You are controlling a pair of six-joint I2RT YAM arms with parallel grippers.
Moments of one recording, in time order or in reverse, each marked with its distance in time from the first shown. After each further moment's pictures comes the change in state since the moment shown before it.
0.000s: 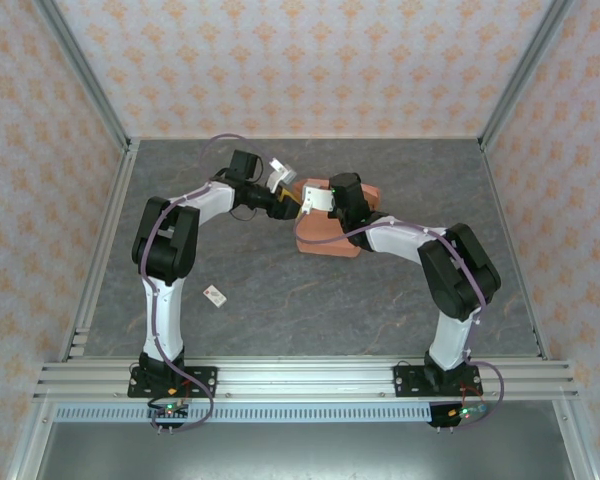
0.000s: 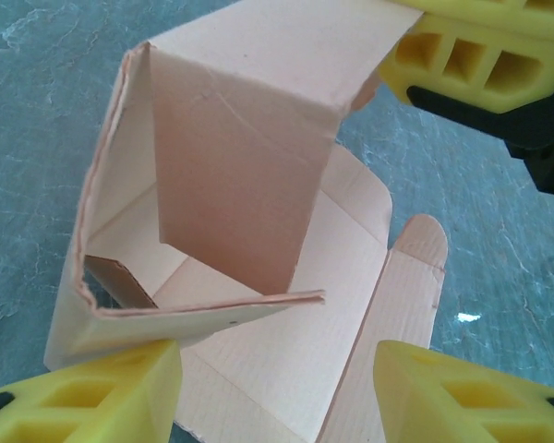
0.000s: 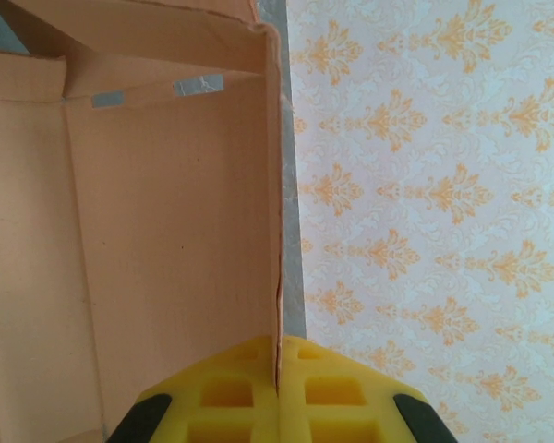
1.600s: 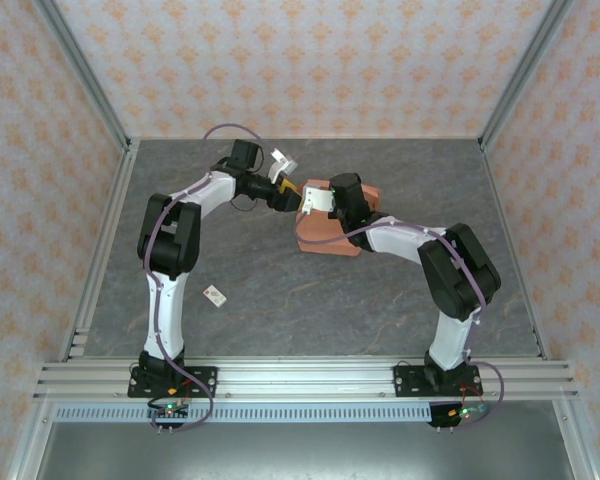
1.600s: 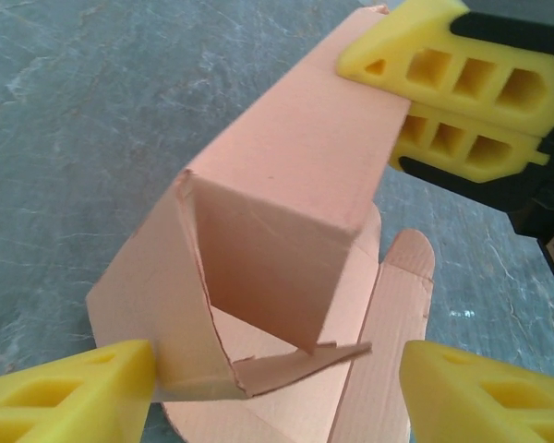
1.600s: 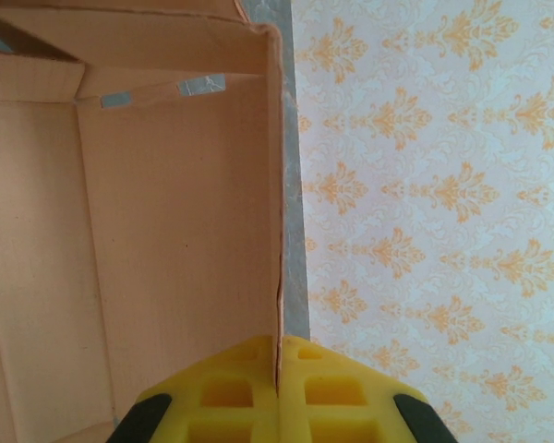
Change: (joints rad) left arm 0.015 0.071 0.180 -0.154 0.064 0.068; right arm -0.002 0.002 -0.002 -0.005 0.000 0.004
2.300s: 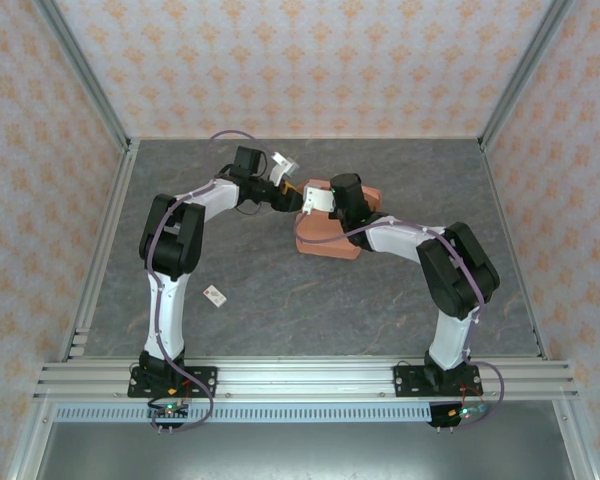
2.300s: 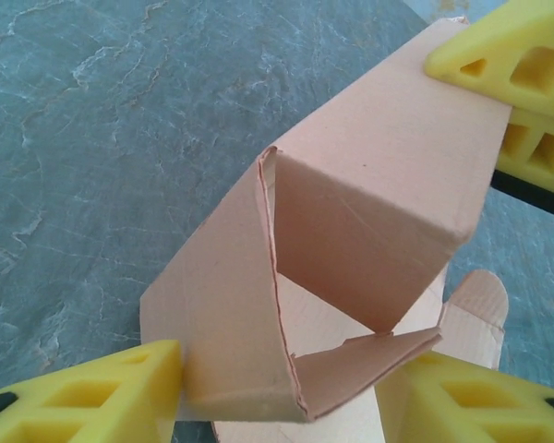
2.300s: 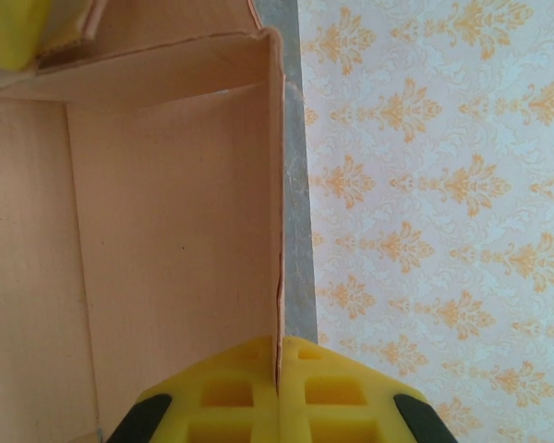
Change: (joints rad) left arm -0.020 0.000 -0.087 0.205 -0.122 -0.151; right arm -0.005 0.010 0.002 -0.004 0.003 0.016
